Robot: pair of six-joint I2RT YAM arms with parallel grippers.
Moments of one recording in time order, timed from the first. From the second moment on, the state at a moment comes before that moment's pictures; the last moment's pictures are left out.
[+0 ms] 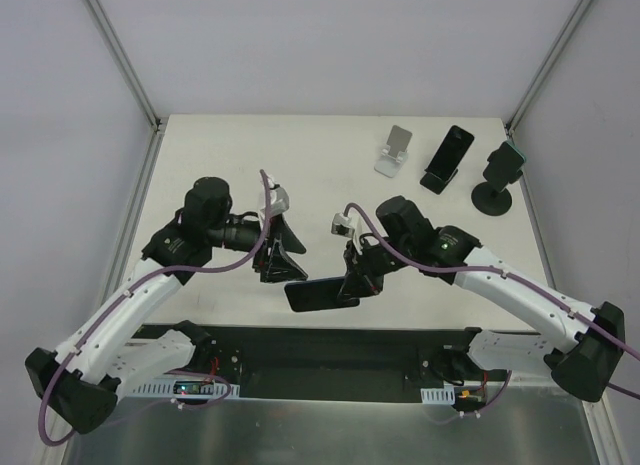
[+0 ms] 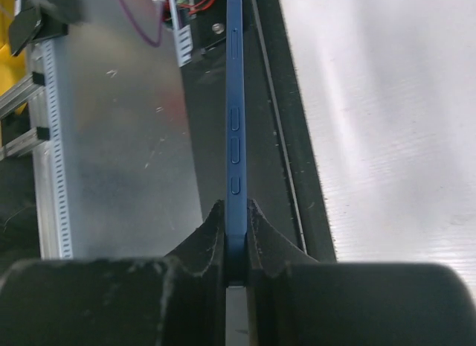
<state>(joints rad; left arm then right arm) -0.53 0.89 0.92 -0.41 0.99 -0.12 0.88 1.16 1.00 -0.62 -0.70 0.05</state>
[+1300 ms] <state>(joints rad) -0.71 0.96 0.87 -0.39 0.50 -0.11 0.89 0.84 0.69 -0.15 -0.07 0.66</state>
